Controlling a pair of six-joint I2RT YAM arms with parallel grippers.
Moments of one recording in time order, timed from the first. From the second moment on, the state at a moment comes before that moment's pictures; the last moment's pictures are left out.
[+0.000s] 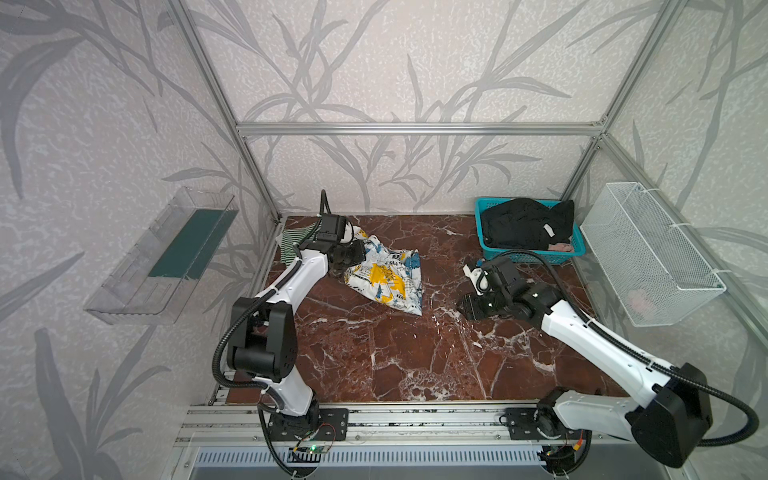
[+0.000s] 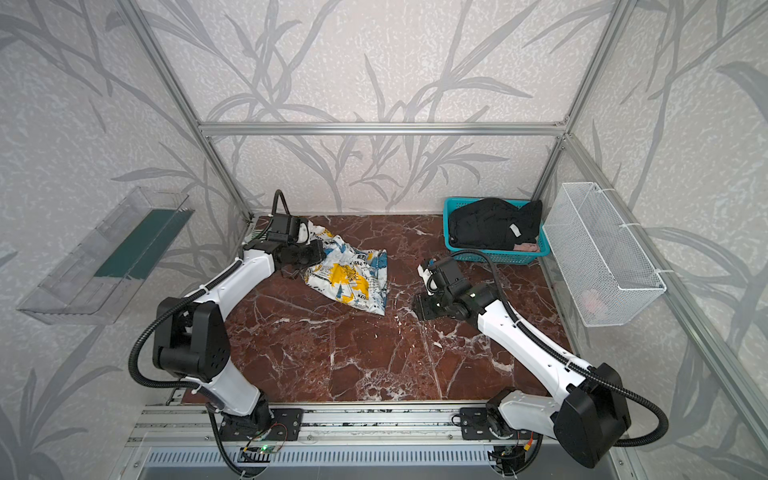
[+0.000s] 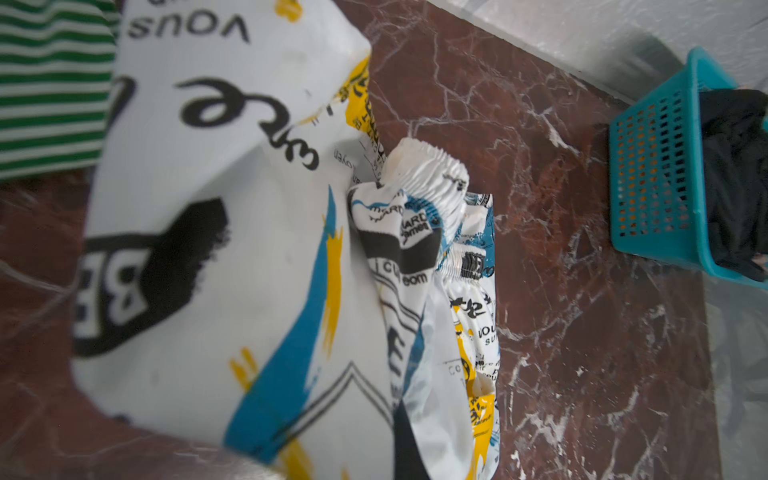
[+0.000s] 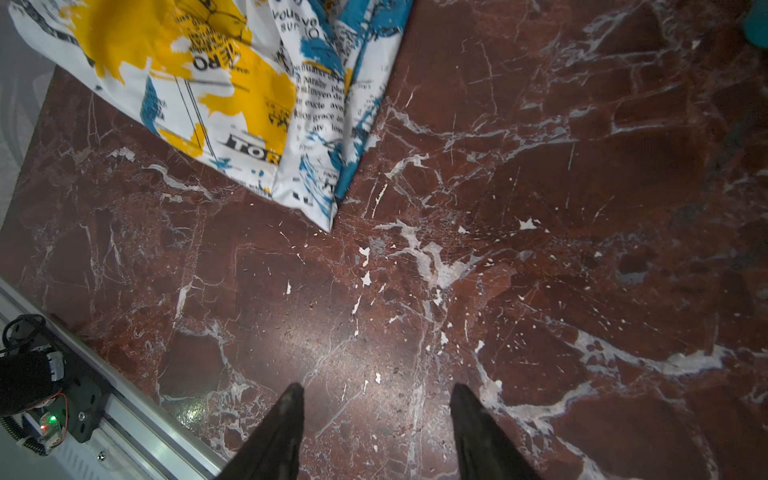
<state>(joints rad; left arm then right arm) -0.13 1.72 1.38 -0.55 0.23 -0.38 0.56 1.22 0.96 -0.70 -0.14 0.31</state>
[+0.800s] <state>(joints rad) 0.09 2.41 2.68 -1.15 0.13 -0.03 0.56 1.10 0.87 -0.67 -0.18 0.32</state>
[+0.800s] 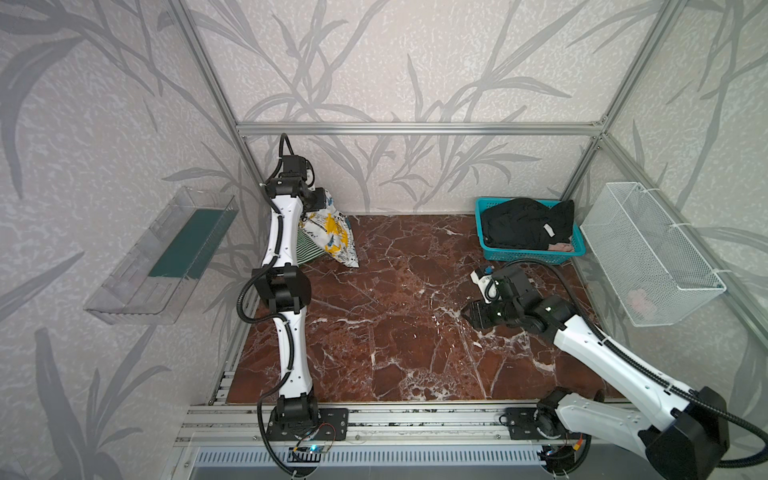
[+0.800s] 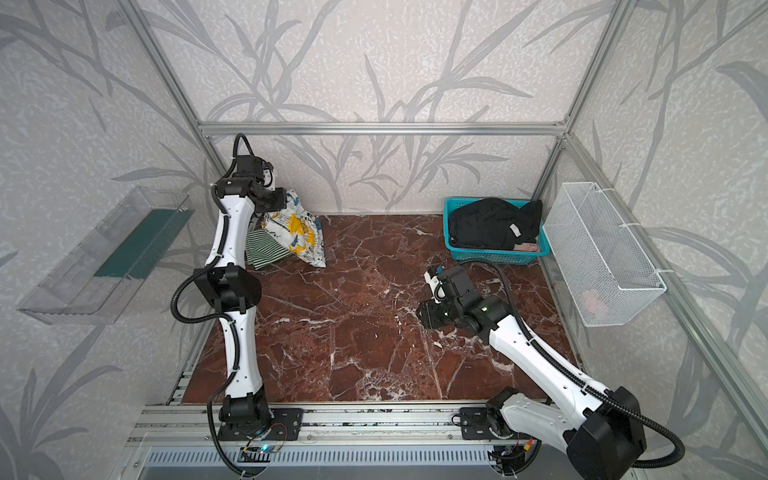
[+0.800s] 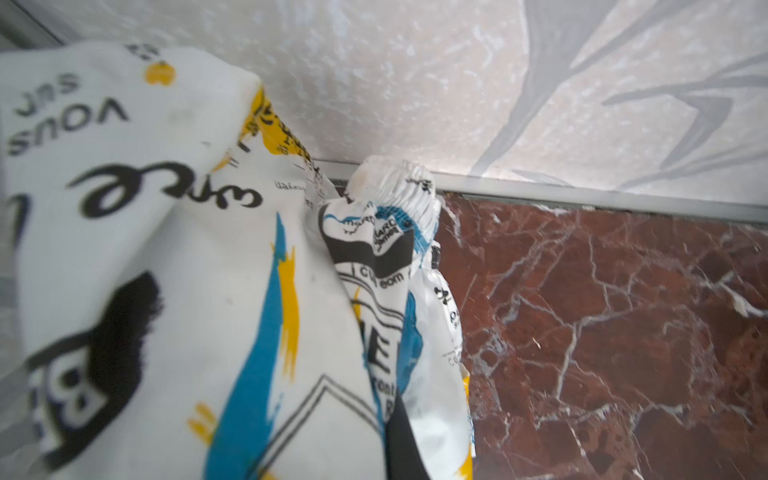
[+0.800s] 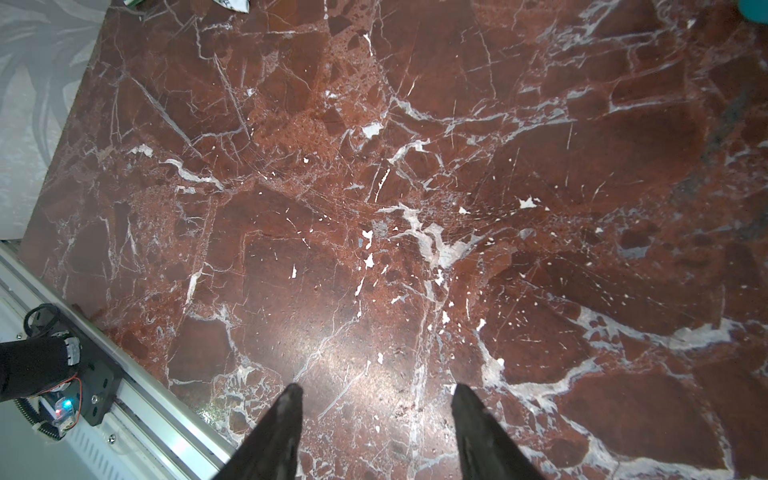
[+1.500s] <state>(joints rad) 0.10 2.36 2.54 -1.03 0.00 0.02 0.56 1.11 0.87 -0.63 -0.23 0.32</state>
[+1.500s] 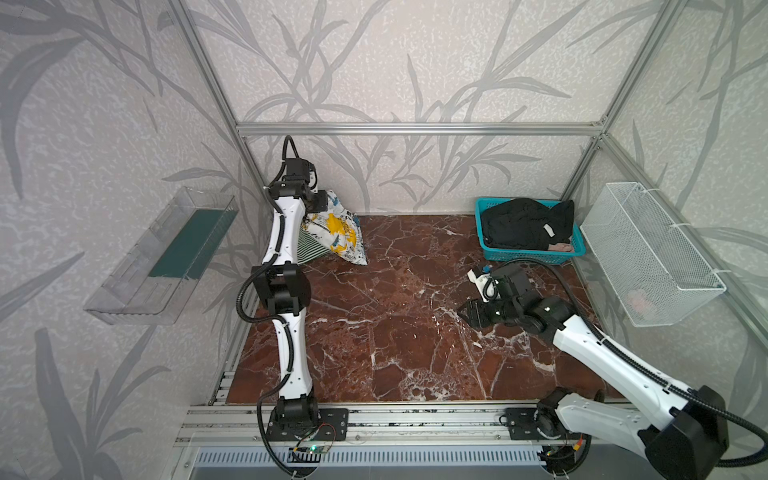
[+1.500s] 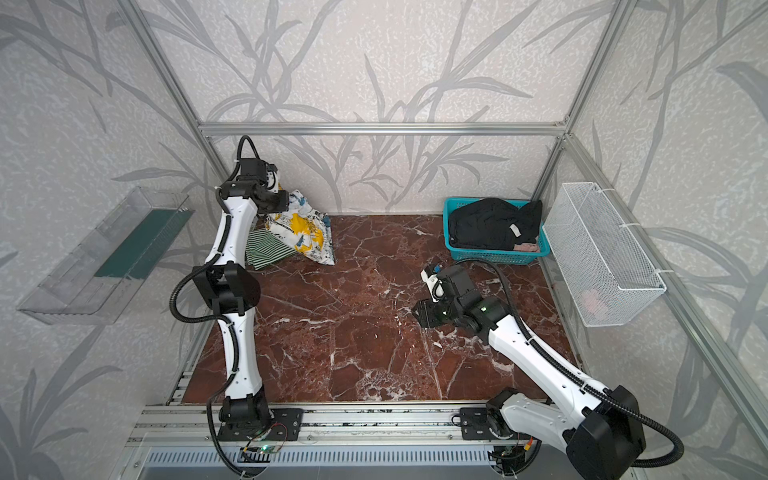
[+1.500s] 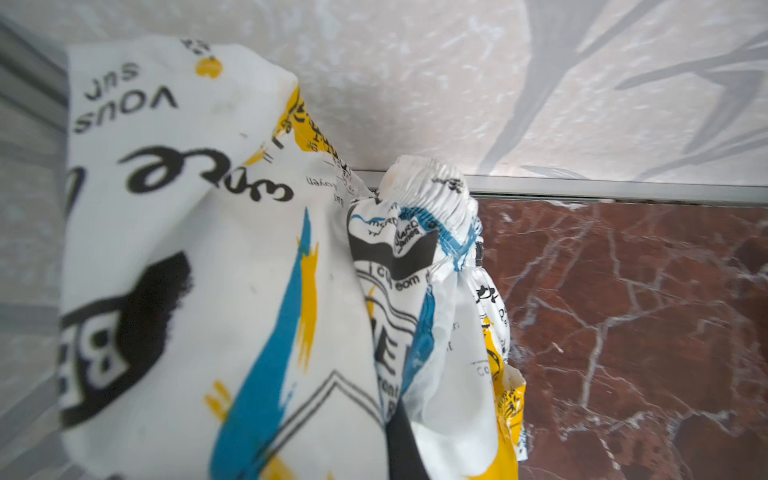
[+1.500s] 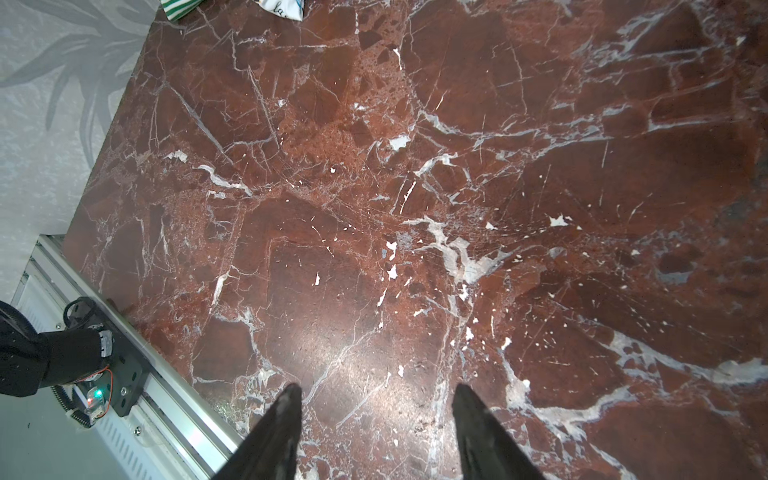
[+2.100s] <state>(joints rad) 0.13 2.24 2.30 -1.03 -0.25 -0.05 0.56 1.11 0.86 -0.61 -0.21 0.29</state>
